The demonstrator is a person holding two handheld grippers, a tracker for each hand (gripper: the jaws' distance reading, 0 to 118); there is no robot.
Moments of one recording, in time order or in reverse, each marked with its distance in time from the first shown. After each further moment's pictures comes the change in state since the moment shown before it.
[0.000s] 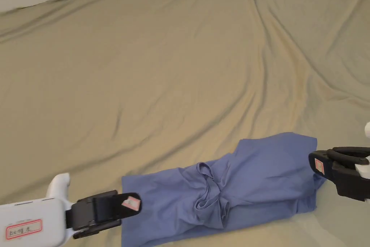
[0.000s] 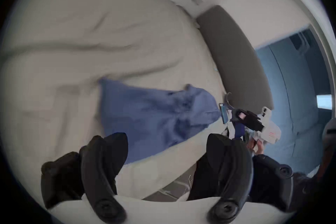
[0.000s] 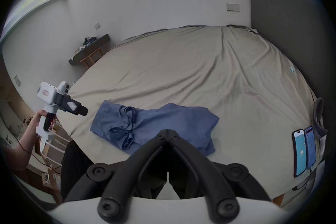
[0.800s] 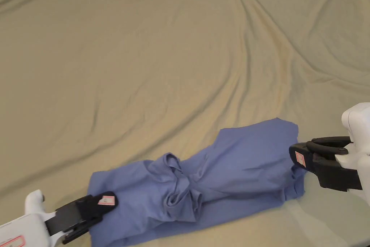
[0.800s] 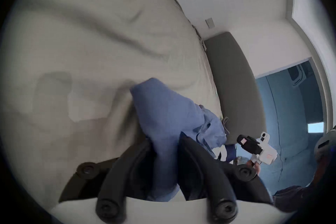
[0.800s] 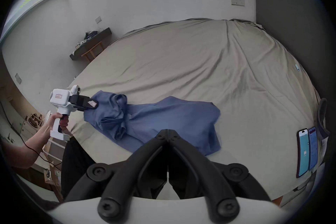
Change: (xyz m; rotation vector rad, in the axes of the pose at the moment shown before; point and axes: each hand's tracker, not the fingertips) left arm -0.060 -0.009 -0.024 0.192 -0.091 0.134; right arm 0.002 0.000 -0.012 -0.052 0.018 0.006
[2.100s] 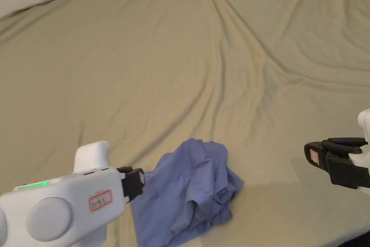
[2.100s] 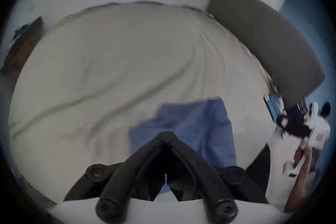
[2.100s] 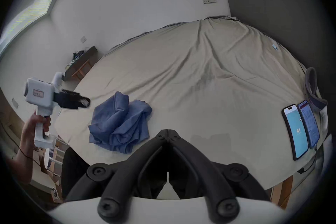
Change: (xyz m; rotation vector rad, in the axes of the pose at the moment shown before) left arm 0.243 -0.047 -0.121 -0.146 0.521 -0.568; right arm 0.068 -0.035 0.040 0.076 -0.064 -0.162
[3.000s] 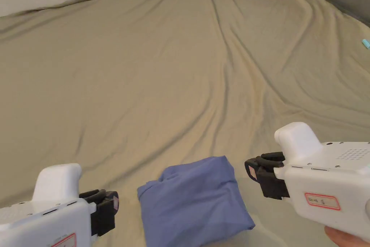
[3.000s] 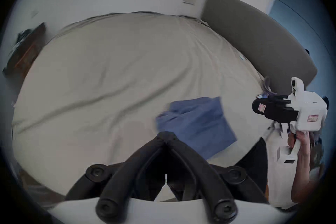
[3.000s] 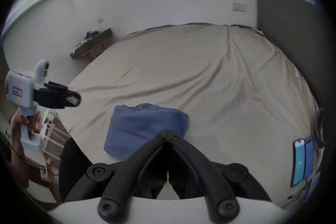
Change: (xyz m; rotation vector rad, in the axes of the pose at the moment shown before) left arm -0.048 -0.041 0.096 0.140 0.068 0.050; right arm -0.092 0.037 -0.052 -0.071 0.066 0.217
